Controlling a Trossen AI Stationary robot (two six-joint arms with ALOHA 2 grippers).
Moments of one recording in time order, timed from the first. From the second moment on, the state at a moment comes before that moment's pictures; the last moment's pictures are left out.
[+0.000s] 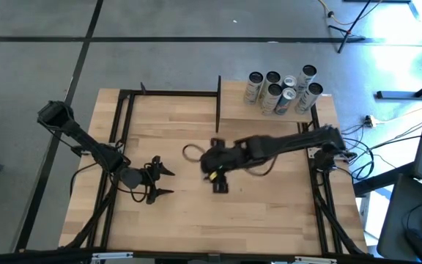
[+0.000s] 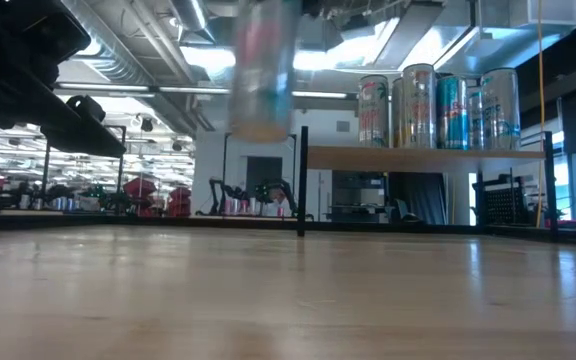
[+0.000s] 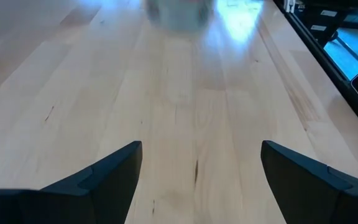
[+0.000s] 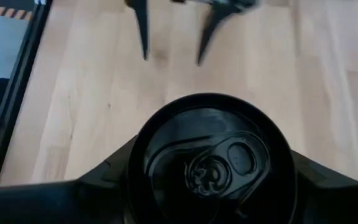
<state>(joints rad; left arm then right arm) -0.60 1.10 0.26 0.31 -0.50 -0.44 0.22 1.93 1.90 -0.84 0.09 0.08</state>
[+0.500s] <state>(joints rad) -0.60 1.10 0.26 0.31 -0.51 -0.52 0.00 1.70 1.90 -1.16 0.22 0.00</state>
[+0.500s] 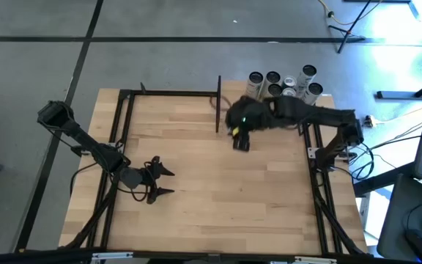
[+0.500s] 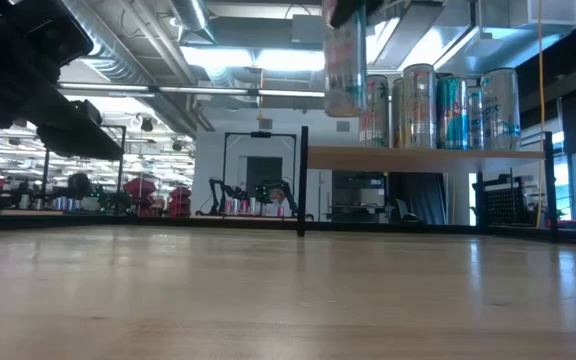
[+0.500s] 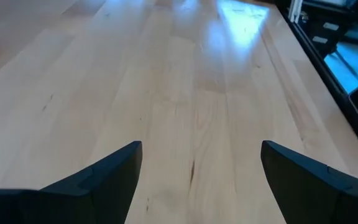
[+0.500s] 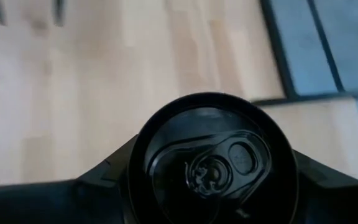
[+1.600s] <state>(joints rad) -0.54 1.10 0.26 0.31 -0.51 -0.44 -0.48 1.64 1.84 -1.26 -0.01 -0.34</state>
